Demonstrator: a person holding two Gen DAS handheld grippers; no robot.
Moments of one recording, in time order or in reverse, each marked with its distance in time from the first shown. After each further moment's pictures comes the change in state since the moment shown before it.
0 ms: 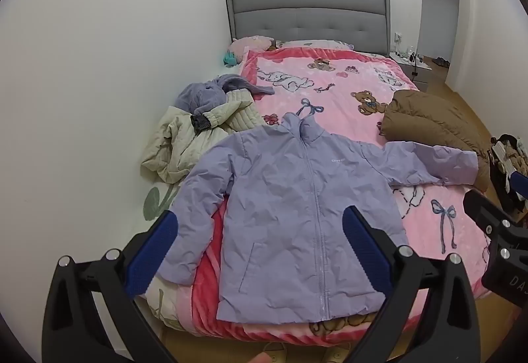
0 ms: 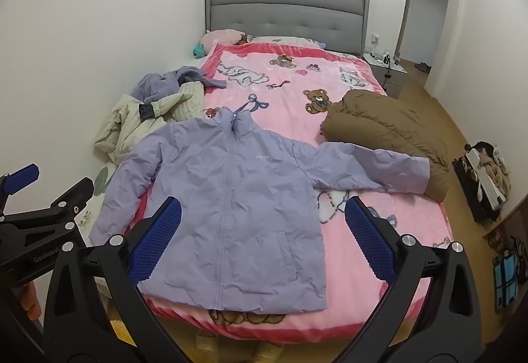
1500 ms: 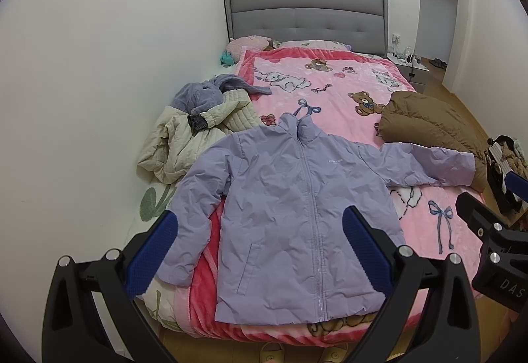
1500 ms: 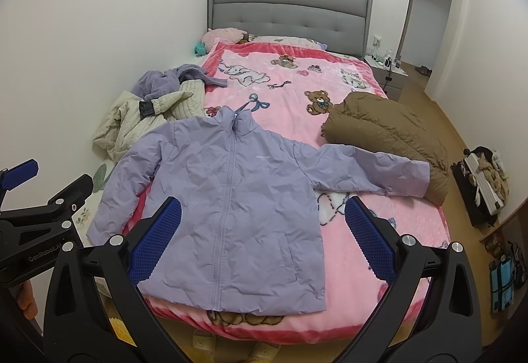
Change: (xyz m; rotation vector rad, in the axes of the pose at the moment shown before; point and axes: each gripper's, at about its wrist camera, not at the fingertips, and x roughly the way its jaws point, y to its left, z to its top) left arm 0.000 0.000 0.000 -0.009 0.003 -0.012; right arm 0.002 0.003 0.001 -0.007 0.002 -0.006
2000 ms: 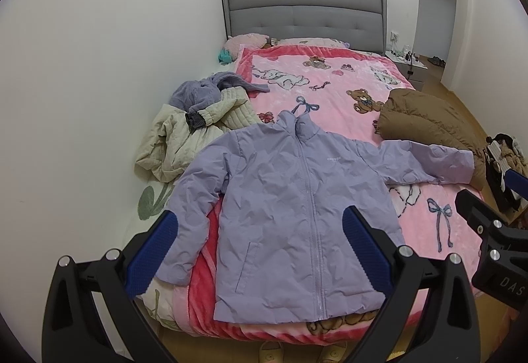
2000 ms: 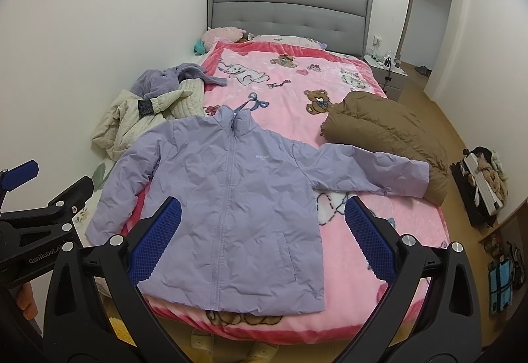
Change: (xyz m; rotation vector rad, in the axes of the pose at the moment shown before) left arm -0.003 -0.006 0.007 0.001 0.006 -0.004; right arm 0.002 0.000 0.000 -0.003 0.001 -0.006
